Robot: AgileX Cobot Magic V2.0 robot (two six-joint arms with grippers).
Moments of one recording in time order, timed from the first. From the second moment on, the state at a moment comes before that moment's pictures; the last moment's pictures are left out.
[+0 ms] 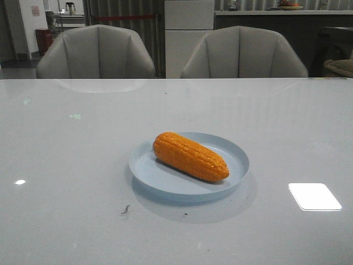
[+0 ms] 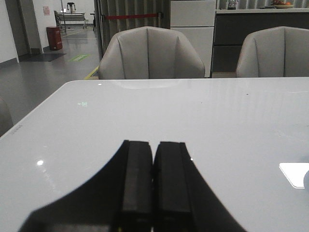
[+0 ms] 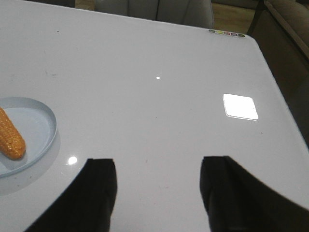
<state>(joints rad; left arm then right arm) -0.04 0.00 0.01 -0.04 0.08 0.09 -0.11 0.32 -0.66 0.10 0.77 -0.21</state>
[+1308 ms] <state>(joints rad) -0.04 0.00 0.01 -0.04 0.08 0.09 0.06 -0.01 0.03 0.33 0.14 -0.20</state>
